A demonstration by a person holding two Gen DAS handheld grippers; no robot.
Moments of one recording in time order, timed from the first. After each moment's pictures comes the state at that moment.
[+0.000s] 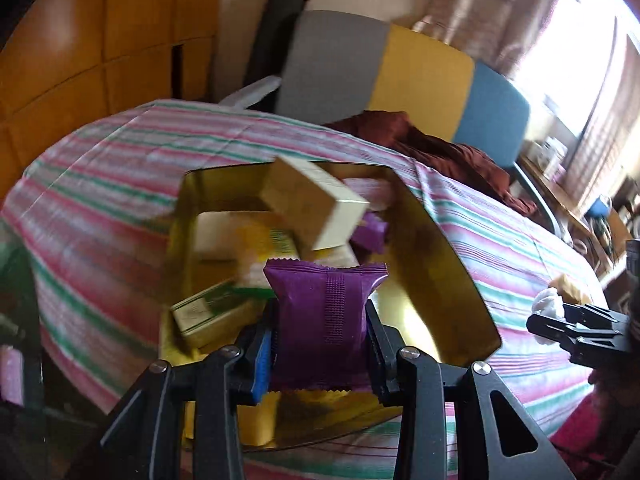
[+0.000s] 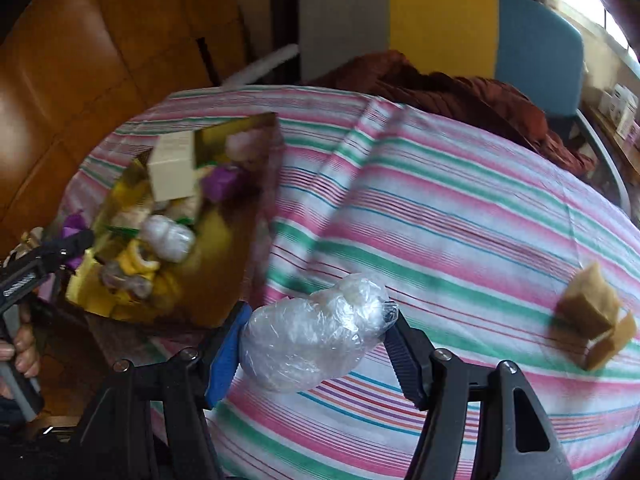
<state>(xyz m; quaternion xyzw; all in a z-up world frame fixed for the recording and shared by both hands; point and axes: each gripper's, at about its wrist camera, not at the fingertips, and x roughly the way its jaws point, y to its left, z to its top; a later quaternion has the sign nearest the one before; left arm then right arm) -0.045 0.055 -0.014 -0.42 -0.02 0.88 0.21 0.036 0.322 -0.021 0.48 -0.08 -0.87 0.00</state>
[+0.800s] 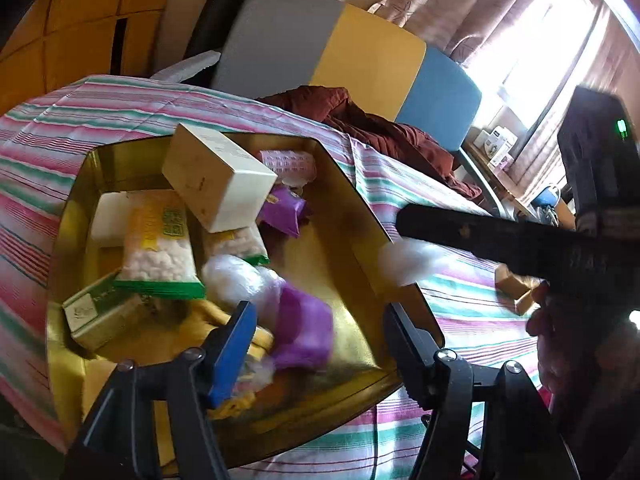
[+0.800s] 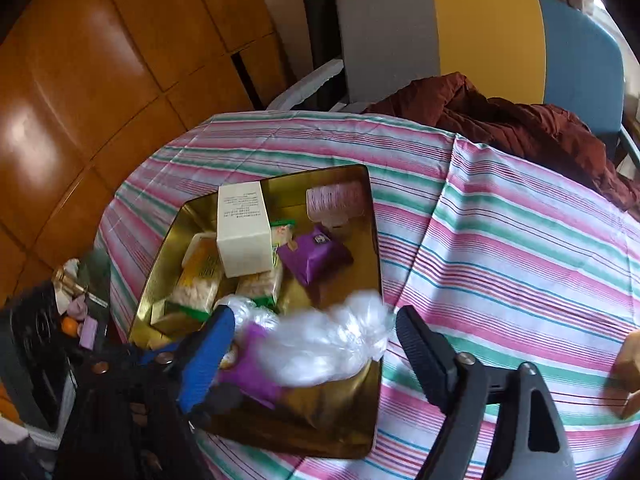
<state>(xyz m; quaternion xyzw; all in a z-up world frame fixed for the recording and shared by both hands) -0.048 0.107 -0.031 -0.45 -0.05 0.83 0.33 -0.045 0.273 -0.003 0.46 -0.12 -0.88 0.05</state>
